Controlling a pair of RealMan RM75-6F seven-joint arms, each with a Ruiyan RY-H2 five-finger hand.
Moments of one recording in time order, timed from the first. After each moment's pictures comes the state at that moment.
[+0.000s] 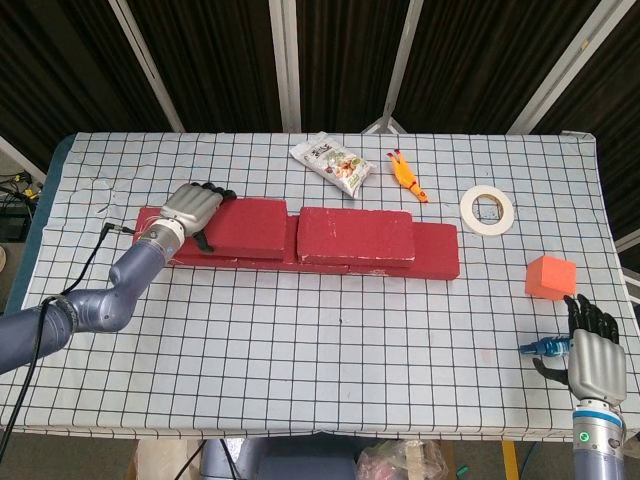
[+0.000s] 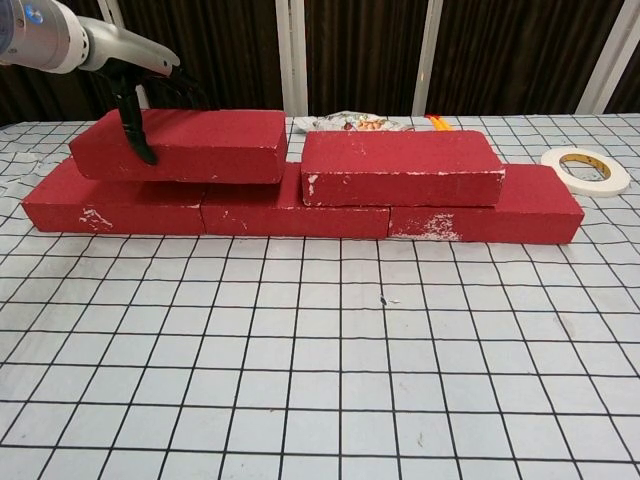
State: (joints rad) left arm -1.23 -1.24 -0.05 -1.35 0.50 0.51 0.48; right arm 0.11 -1.17 0.14 -1.91 -1.02 1.46 -0.41
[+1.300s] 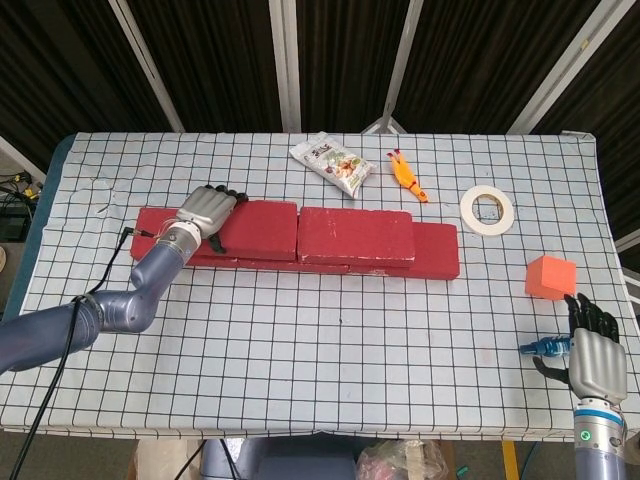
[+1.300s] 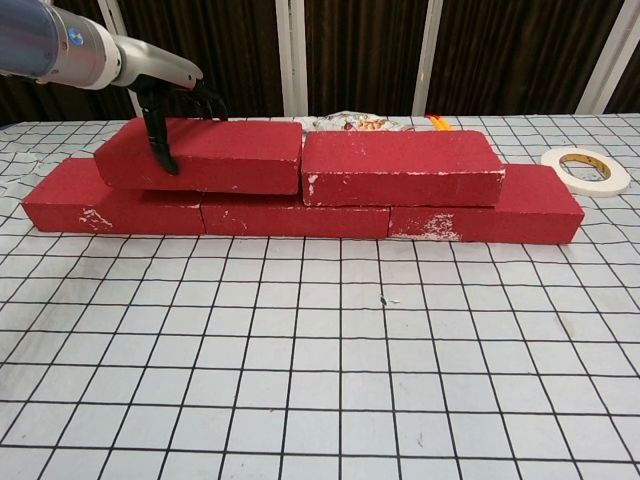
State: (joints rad) left arm -1.32 -1.32 0.04 -1.32 0.43 0.57 0.46; right arm 0.12 -1.16 0.14 -1.91 -1.01 1.45 -0.39
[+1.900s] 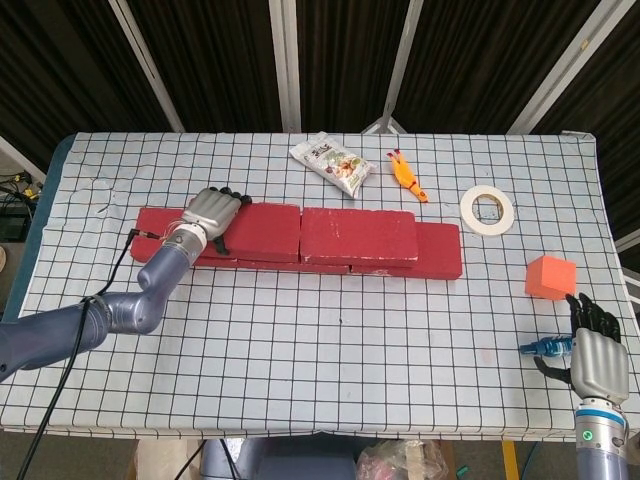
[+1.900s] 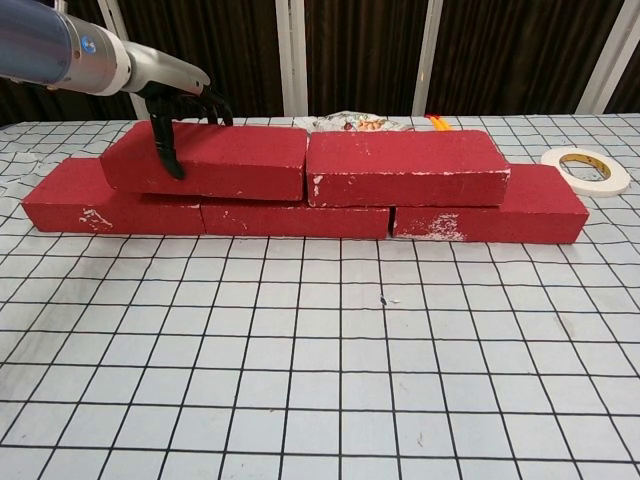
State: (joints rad) left arm -1.34 -1.34 0.06 -1.31 0.39 0.59 0.49; right arm 0.12 -1.16 0.14 -1.91 -1.01 1.44 -0.37
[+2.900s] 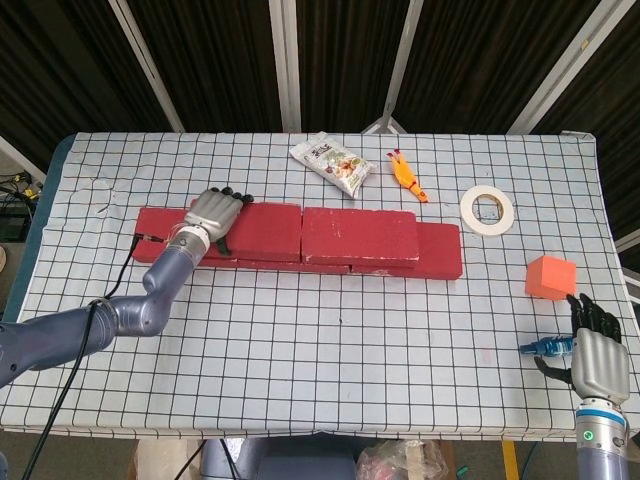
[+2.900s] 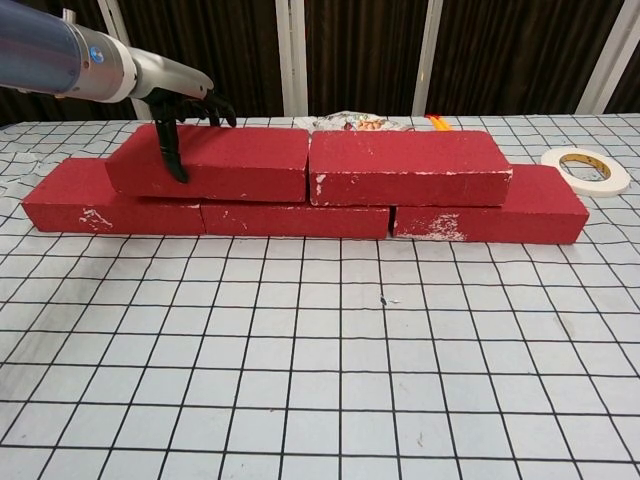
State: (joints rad) left arm -1.34 -1.37 0.06 -1.31 0.37 0.63 0.52; right arm 0.12 -1.15 0.14 -1.91 -1.01 1.44 -0.37
